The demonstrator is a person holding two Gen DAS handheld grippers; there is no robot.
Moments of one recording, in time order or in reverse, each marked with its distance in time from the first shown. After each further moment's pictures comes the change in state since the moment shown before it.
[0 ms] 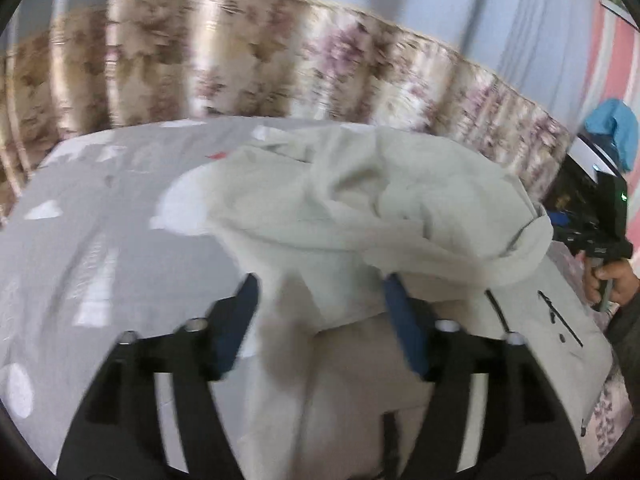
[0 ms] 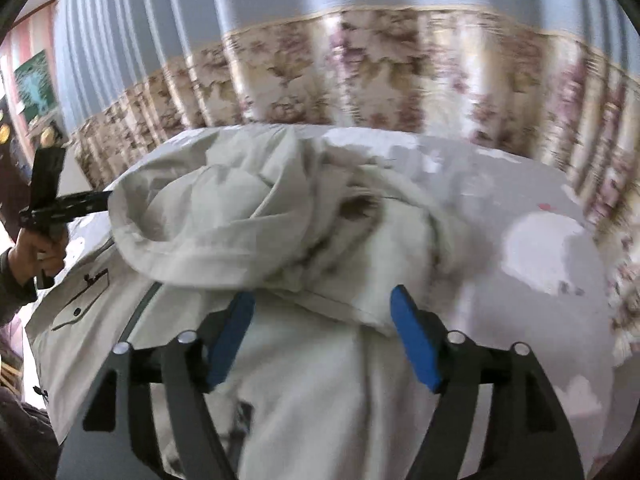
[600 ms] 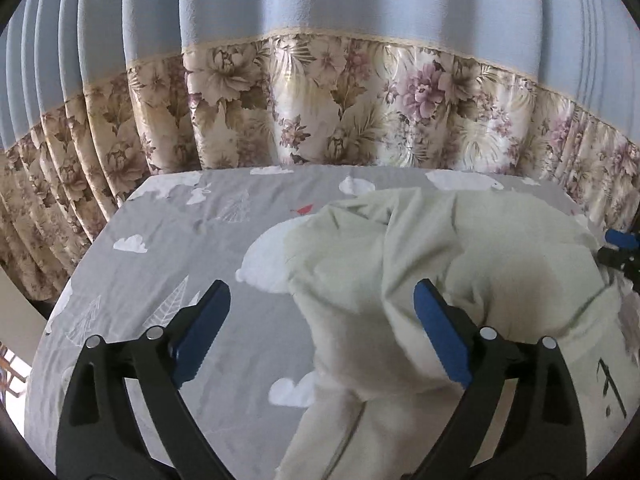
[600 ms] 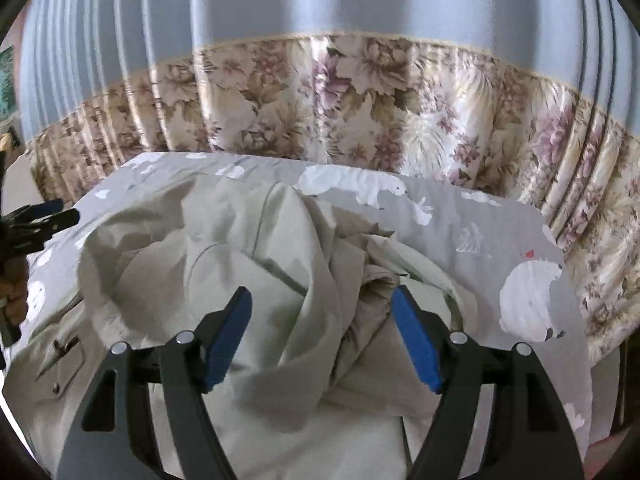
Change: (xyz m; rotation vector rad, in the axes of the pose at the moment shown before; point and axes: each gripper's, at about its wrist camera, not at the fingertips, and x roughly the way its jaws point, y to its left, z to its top) left arm 0.005 -0.028 0.048 -0.036 -0.099 0.363; right arm 0.034 0.062 0.070 0.015 -0.043 -0.181
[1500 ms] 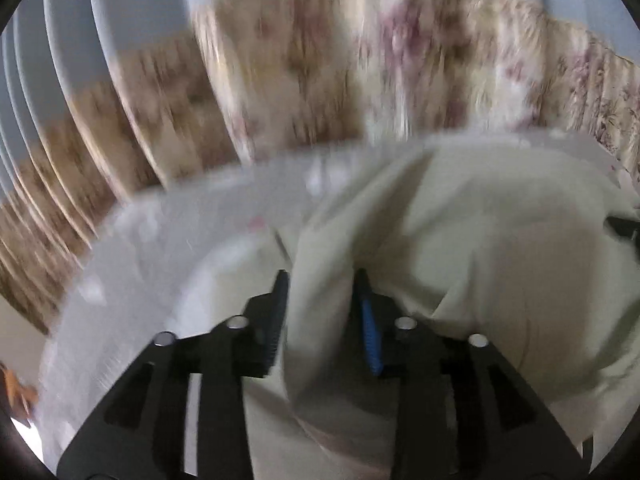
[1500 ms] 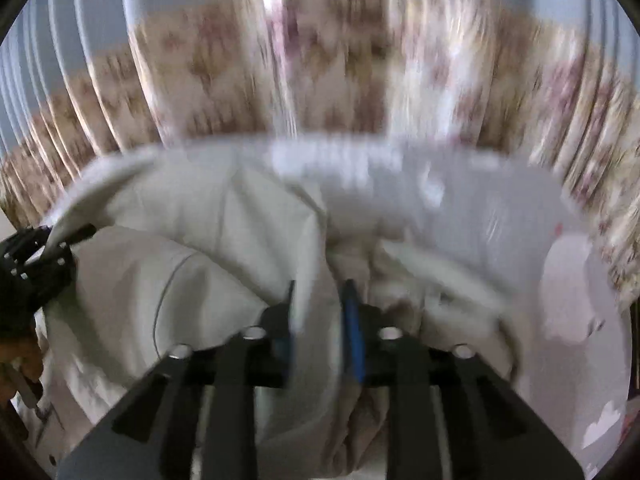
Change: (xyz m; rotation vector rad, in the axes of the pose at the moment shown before) left arm 0.108 -0.063 0.009 0.131 0.116 0.077; right arm 0.089 -0.002 0.014 0.131 0.134 -0.055
